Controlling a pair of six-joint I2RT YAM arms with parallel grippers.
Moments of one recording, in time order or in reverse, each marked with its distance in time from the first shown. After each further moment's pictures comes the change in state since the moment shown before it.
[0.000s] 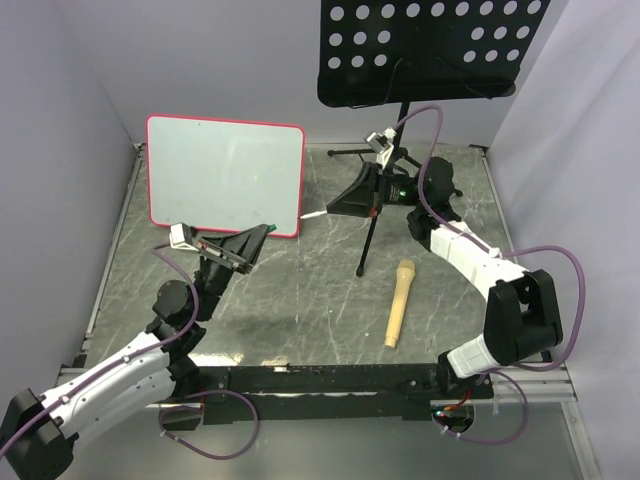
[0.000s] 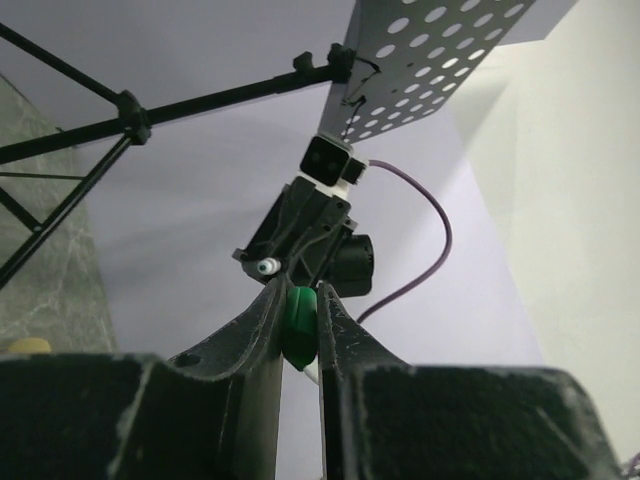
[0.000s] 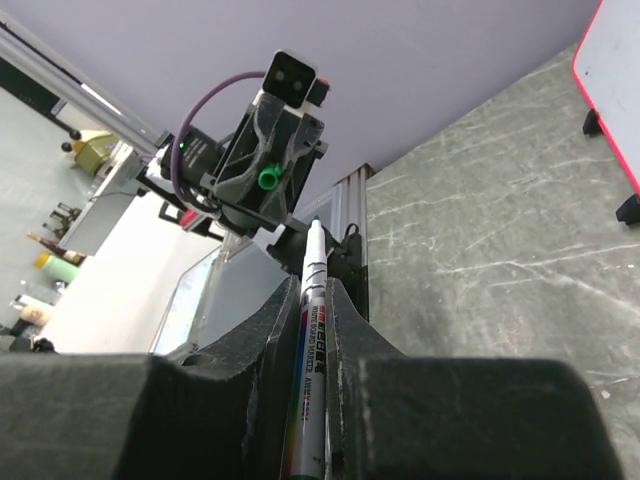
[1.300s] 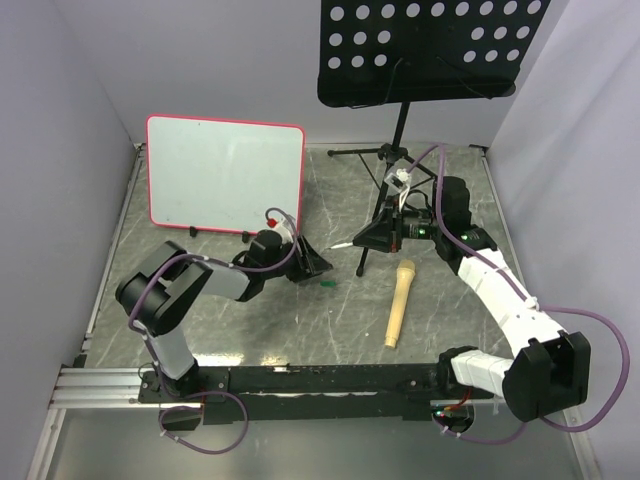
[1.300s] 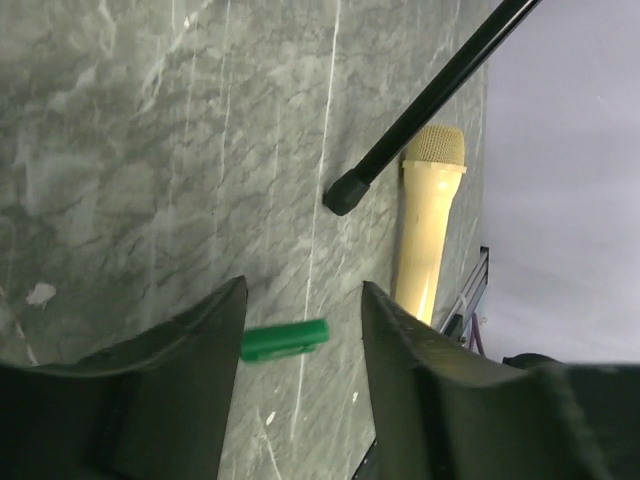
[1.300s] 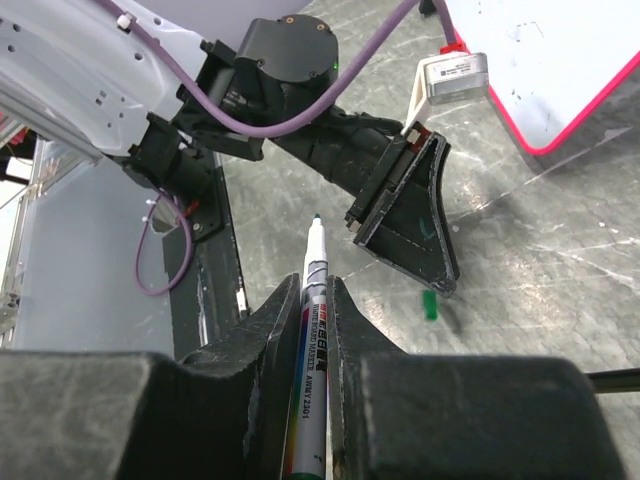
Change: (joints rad) left arm 0.080 1.088 0.320 -0.073 0.569 0.391; right arm -0.080 -0.306 -0.108 -0.910 0.143 -0.893
